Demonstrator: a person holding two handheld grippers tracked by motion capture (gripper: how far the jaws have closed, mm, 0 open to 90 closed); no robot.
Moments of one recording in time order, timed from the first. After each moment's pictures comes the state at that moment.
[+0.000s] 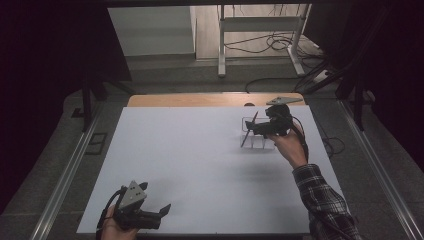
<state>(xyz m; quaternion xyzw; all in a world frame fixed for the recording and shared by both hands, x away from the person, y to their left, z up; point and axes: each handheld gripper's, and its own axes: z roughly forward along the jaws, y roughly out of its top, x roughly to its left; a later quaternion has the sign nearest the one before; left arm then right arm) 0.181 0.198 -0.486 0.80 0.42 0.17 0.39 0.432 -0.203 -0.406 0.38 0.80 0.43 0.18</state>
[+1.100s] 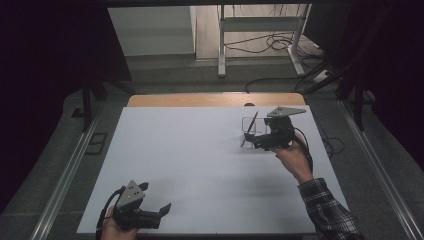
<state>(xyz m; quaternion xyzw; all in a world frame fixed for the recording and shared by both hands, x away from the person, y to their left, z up) 0.181 0.199 -0.485 0.79 0.42 0.16 0.41 0.392 -0.202 -0.405 0.35 0.81 0.44 0.17</state>
